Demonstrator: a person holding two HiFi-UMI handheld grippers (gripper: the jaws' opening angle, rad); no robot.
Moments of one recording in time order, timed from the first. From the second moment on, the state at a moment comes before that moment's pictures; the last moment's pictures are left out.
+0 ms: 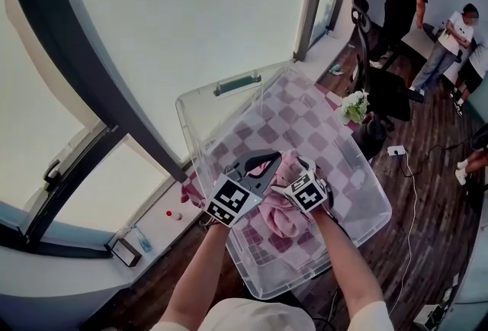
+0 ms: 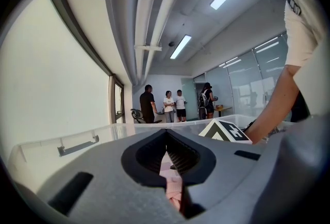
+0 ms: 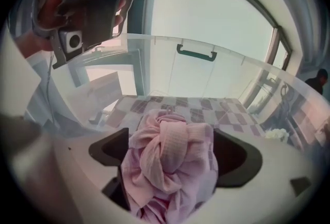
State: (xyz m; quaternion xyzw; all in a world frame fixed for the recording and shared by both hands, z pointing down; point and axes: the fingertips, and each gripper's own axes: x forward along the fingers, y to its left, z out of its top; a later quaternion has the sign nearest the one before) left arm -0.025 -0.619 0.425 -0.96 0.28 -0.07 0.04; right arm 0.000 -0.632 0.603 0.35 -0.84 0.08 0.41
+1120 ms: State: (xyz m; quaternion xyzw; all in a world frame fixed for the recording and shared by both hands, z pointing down) left arm -0.024 -0.614 0.429 -0.96 0.27 -0.06 0.03; right arm 0.036 -0.566 0.420 0.46 -0.89 0.01 0.05
